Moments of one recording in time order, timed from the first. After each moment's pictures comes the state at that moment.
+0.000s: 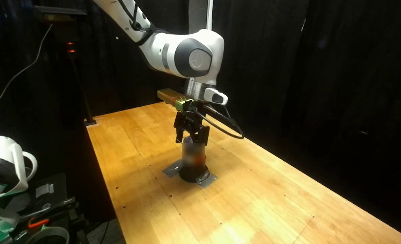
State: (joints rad) arm 0.11 0.42 0.05 -1.91 -0.09 2.06 0.15
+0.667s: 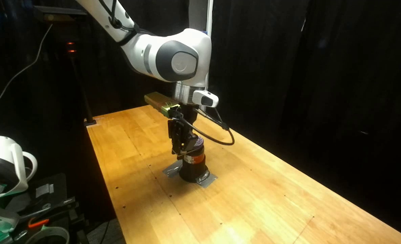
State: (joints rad) arm 0.11 0.30 0.05 -2.10 -0.09 2.20 0.16
